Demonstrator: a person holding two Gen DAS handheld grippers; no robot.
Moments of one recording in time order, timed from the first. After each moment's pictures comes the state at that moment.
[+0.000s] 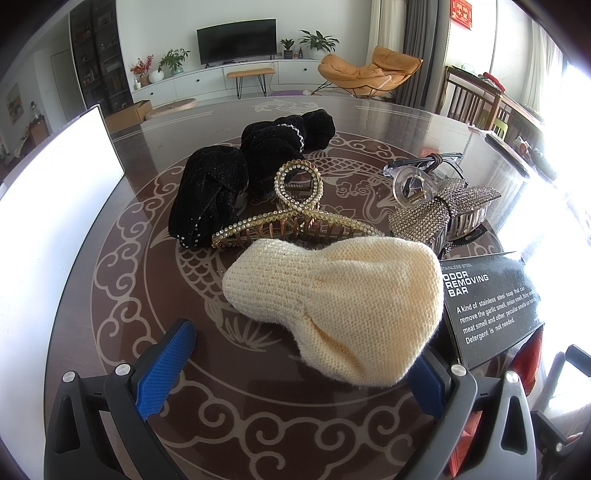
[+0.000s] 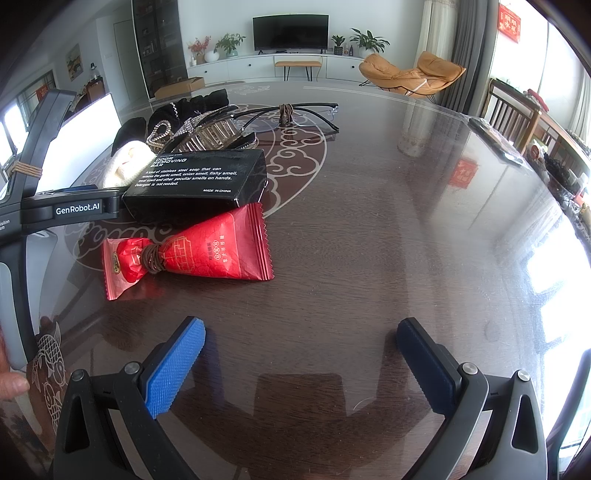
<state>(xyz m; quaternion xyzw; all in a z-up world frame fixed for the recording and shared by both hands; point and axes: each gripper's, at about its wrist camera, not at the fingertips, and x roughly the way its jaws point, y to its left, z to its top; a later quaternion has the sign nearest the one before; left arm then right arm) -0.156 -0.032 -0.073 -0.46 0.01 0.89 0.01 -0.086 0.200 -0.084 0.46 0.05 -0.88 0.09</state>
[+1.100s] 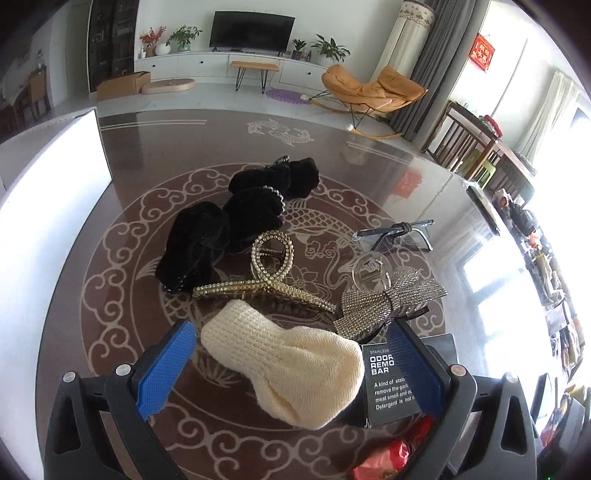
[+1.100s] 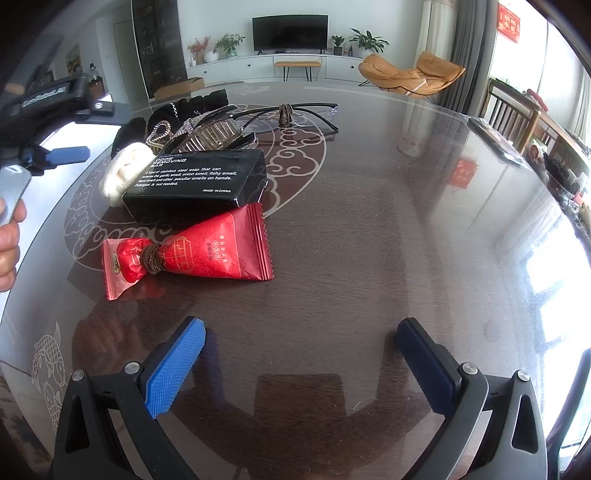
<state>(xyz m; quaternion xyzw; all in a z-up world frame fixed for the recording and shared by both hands) -0.188 -0.032 -0.034 -0.47 -0.10 0.87 0.04 -0.085 0.199 -0.085 0.46 0.05 -0.88 0.09</state>
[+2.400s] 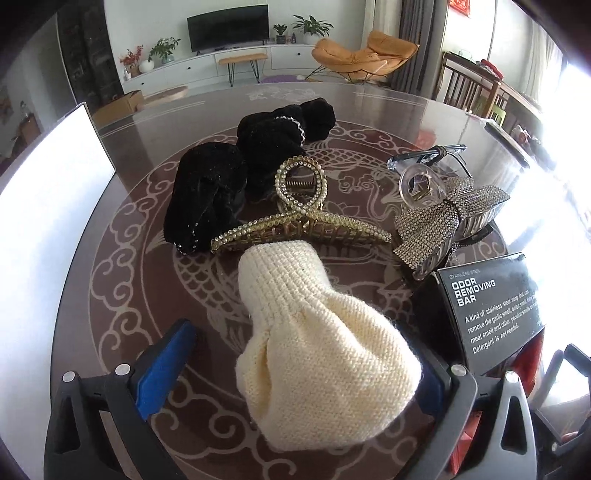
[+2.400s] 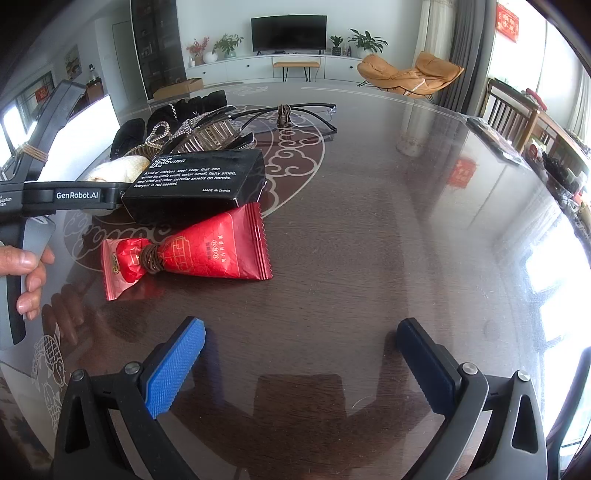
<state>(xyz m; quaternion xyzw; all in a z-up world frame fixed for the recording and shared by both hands) -0.170 -0.034 -0.070 -0.48 0.01 0.87 0.03 -0.083 0.199 -0.085 0.46 0.05 -0.88 0.08</state>
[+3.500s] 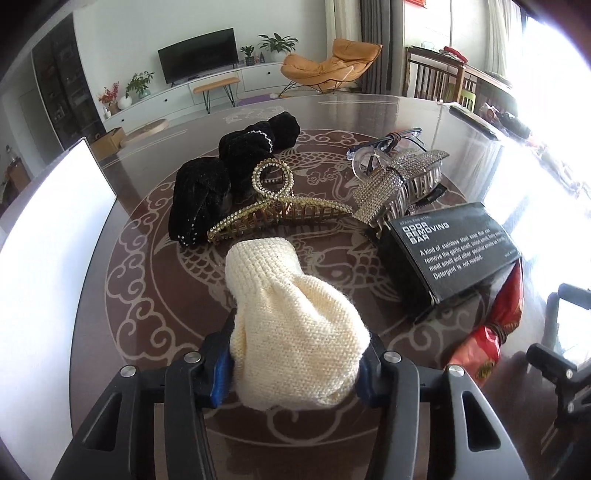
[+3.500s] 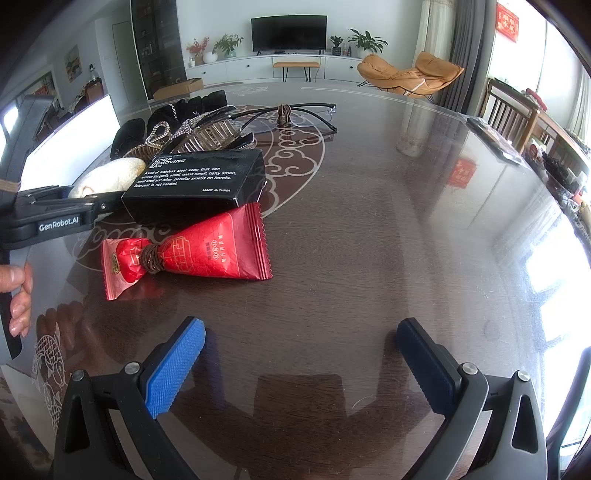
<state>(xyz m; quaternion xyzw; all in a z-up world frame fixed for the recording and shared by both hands) -0.127 -0.025 -0.063 -0.45 0.08 0.89 0.07 -0.083 0.199 -0.085 0.46 0.05 -0.88 0.09</state>
